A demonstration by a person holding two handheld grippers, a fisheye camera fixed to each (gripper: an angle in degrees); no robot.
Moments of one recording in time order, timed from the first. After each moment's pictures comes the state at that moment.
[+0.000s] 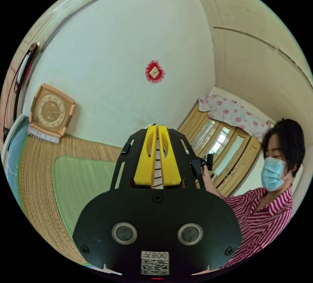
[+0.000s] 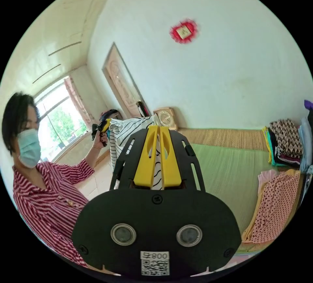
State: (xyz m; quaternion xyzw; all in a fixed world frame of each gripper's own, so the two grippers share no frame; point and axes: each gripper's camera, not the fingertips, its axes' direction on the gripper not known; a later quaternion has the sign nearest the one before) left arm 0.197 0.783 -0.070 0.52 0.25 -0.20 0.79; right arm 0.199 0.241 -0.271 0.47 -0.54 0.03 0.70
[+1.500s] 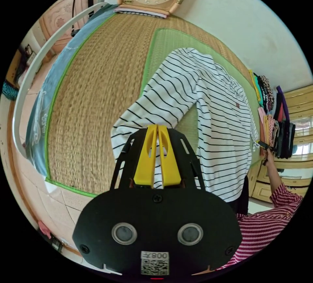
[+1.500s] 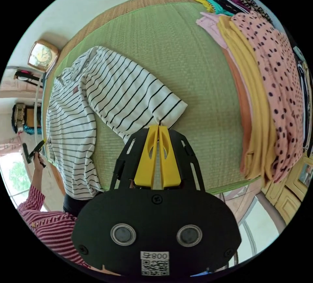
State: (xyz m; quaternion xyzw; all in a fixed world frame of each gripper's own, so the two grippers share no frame) left arm 0.248 0.579 -0.258 0.05 0.07 -0.41 0.91; right arm -0.076 0.144 0.010 -0.01 -0.39 0.17 0.90
